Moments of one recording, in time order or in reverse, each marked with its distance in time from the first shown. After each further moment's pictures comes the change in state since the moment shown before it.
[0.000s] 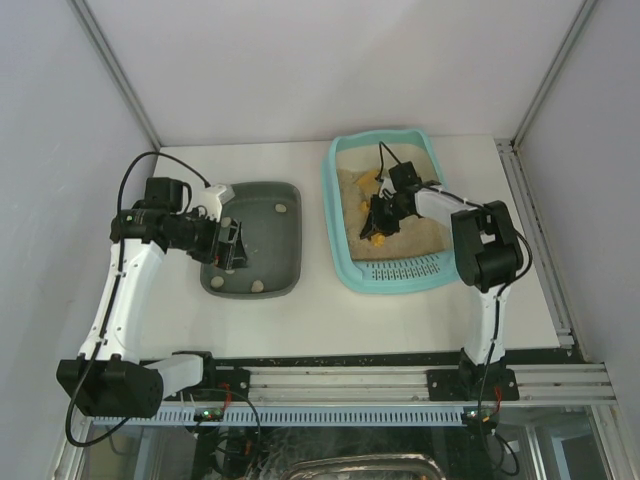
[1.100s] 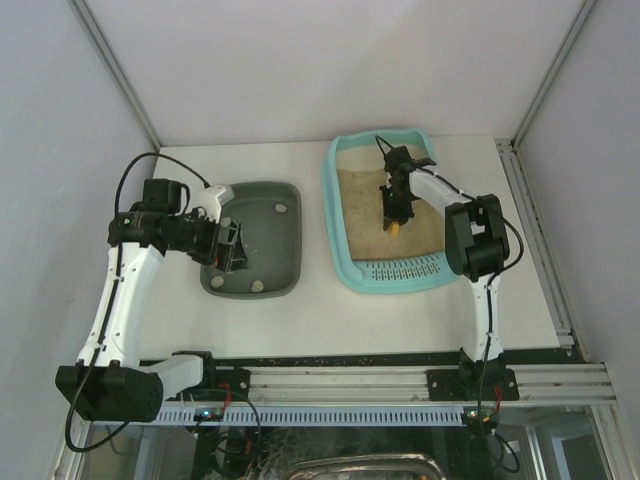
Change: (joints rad) left arm 0.000 -0.022 0.000 -0.008 0.024 0.010; right arm -0.008 0.117 0.309 -0.395 0.439 -0.091
